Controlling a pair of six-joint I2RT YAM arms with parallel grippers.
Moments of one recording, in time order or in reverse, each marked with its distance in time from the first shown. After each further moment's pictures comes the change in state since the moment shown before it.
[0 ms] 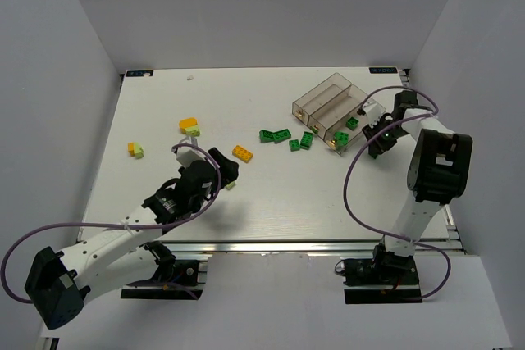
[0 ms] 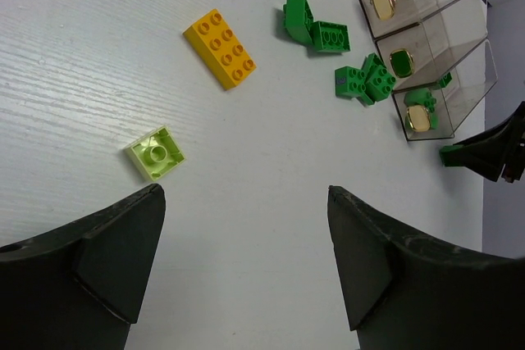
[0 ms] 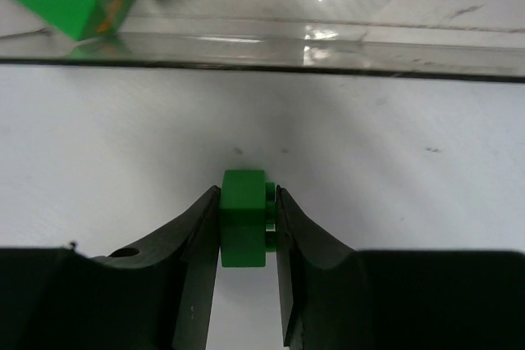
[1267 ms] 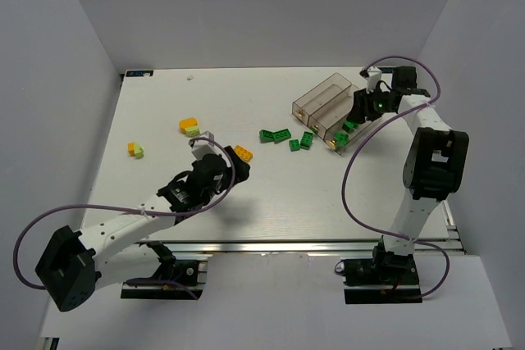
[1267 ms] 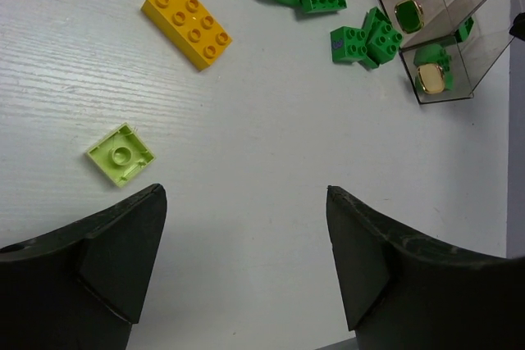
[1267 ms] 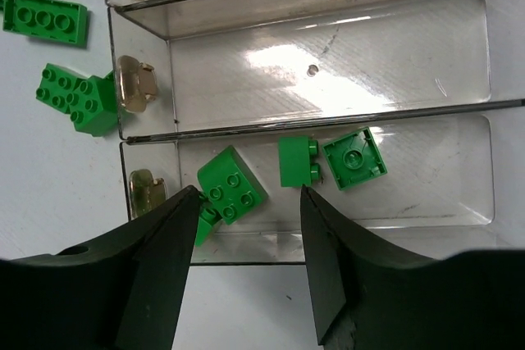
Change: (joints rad) left arm 0.000 0.154 0.032 0.092 0.101 0.067; right arm 0.059 0.012 0.188 0.146 -0.303 0.449
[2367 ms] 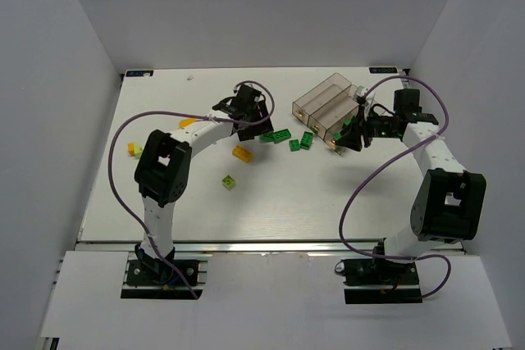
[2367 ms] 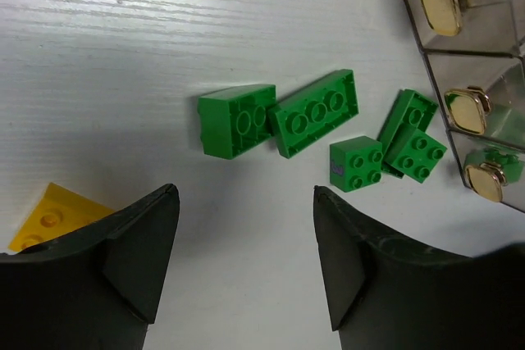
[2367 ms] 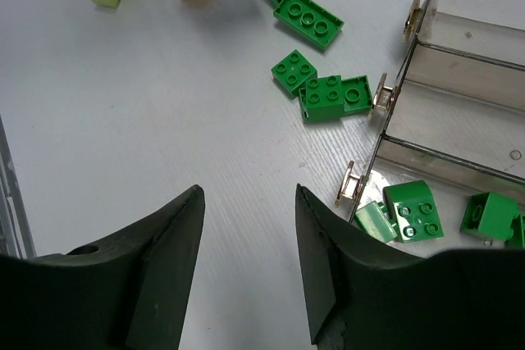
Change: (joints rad) left arm 0.232 0.974 0.959 -0.301 0.354 0.207; right arm 0.025 -0.397 -0.369 -0.092 -0.404 -0.340
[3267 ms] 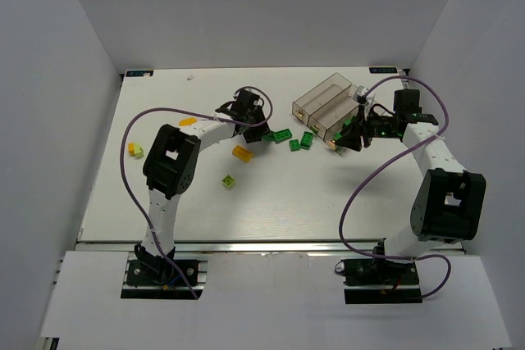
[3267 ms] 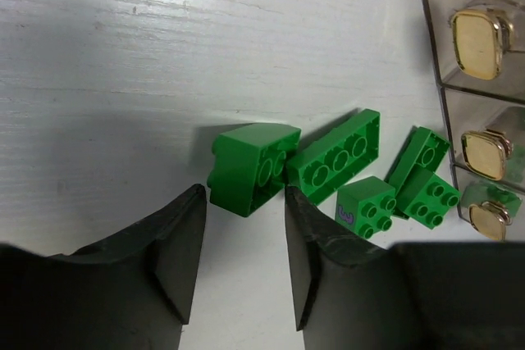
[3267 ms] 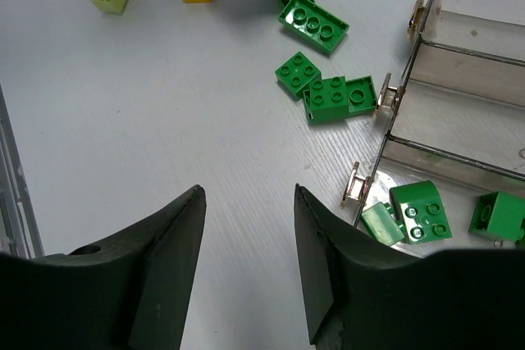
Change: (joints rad) left arm 0.036 0.117 -0.003 0.126 0.095 -0.072; right arm 0.000 0.000 -0.007 0.016 -0.008 0.035
